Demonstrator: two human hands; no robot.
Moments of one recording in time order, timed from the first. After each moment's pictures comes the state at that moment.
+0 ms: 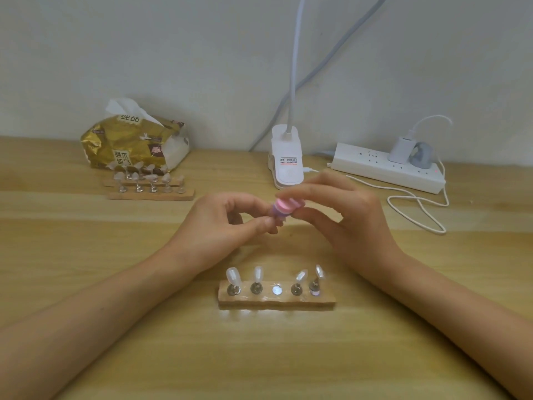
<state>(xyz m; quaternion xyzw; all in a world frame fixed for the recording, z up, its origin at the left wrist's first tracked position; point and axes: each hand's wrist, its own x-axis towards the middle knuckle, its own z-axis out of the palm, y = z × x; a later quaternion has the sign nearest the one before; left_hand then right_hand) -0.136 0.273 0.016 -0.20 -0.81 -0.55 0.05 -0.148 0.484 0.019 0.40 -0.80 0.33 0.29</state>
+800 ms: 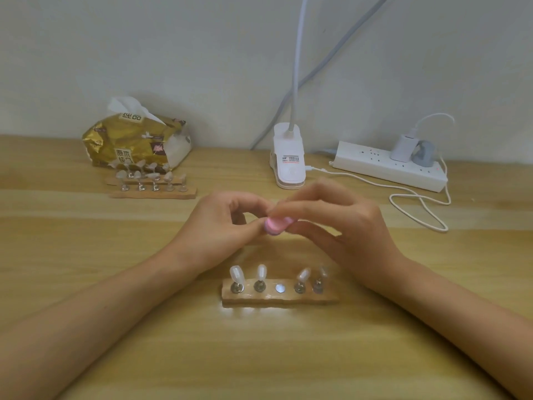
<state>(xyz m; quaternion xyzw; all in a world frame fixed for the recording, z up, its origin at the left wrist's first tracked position) -0.137 0.272 0.015 -0.19 -0.82 -0.54 0.05 -0.148 0.484 0.018 0.44 -0.79 0.32 0.29</state>
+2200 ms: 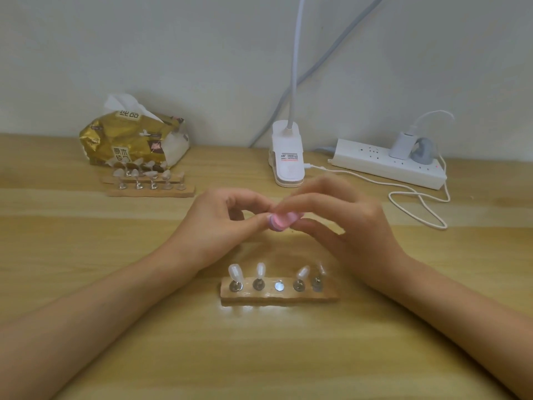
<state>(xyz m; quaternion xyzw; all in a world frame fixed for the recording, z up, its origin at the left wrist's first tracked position) -0.136 0.271 0.016 -0.20 -0.80 -0.57 0.04 -0.144 0.487 0.018 0.42 -0.81 0.30 0.28</state>
